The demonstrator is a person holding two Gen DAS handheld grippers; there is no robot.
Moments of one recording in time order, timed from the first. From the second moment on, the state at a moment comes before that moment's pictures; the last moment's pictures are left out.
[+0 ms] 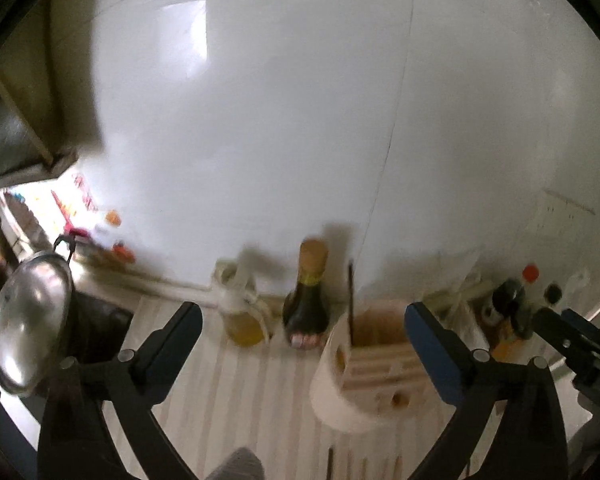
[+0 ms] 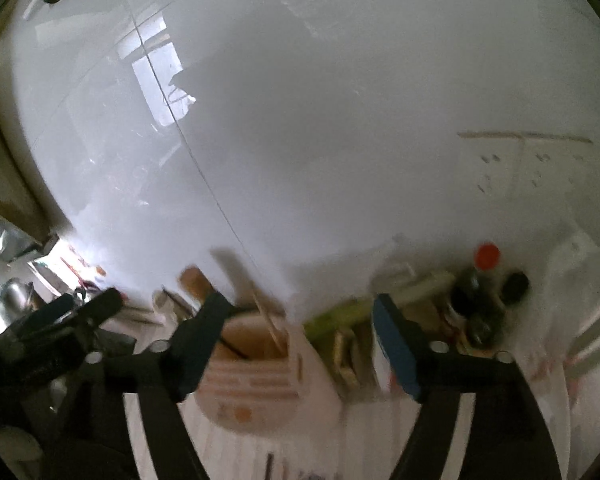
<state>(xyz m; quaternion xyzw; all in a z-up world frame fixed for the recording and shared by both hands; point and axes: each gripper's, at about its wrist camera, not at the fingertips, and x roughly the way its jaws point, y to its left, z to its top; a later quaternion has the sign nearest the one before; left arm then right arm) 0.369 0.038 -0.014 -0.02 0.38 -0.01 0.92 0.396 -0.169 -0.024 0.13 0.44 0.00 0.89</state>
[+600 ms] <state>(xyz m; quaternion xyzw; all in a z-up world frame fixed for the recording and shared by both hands) 0.279 0.013 -0.239 0.07 0.59 0.00 0.81 0.263 -0.155 -0.253 0.13 0.66 -0.05 0.74</state>
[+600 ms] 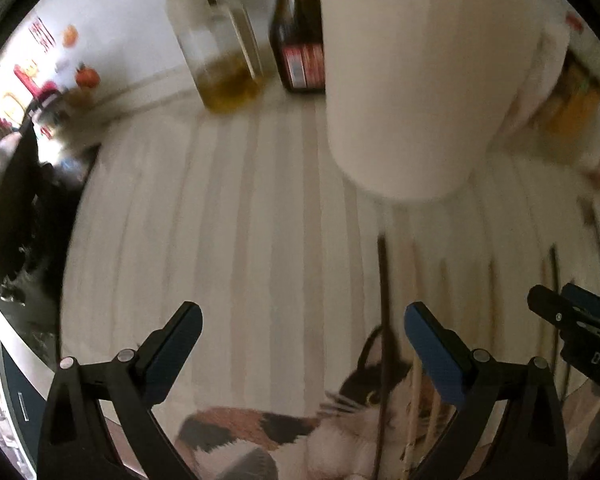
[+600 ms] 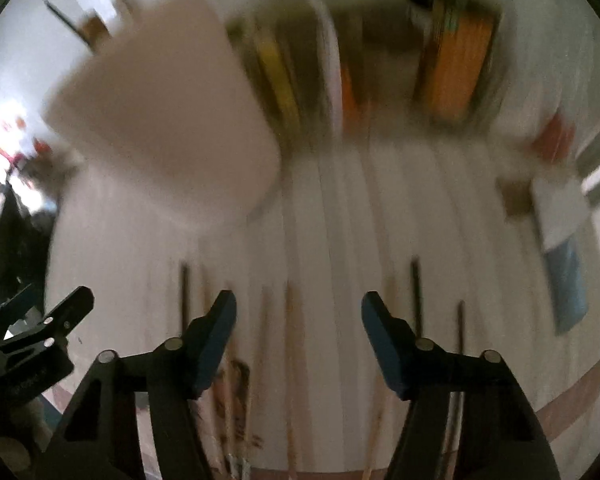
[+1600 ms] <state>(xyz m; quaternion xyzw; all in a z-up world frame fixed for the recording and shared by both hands) 0.260 -0.015 -0.303 0.06 0.64 -0.06 0.77 0.202 -0.153 -0.308 0.05 0.72 -0.07 0.69</state>
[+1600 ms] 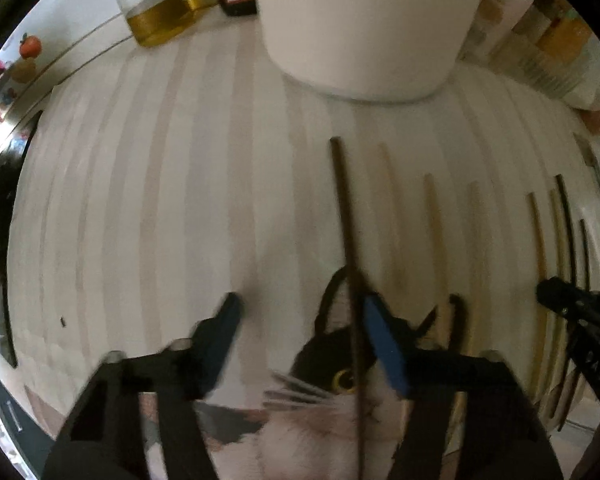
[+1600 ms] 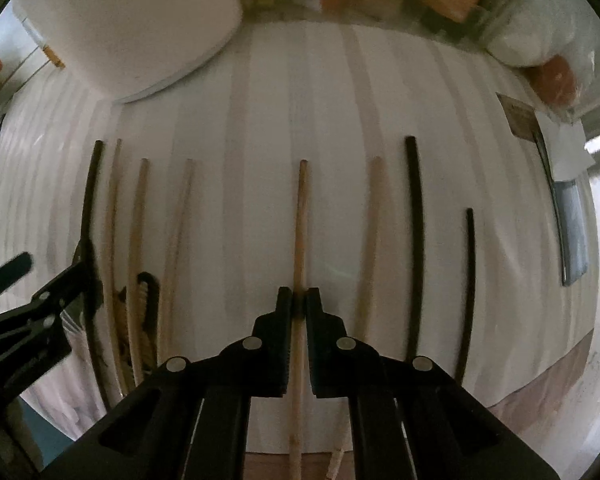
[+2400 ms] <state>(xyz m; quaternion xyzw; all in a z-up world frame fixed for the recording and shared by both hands) 0.269 0.012 -0.303 0.09 0.65 -0.06 0.75 0.228 -0.163 -0.315 0.05 0.77 -0.04 0.63</state>
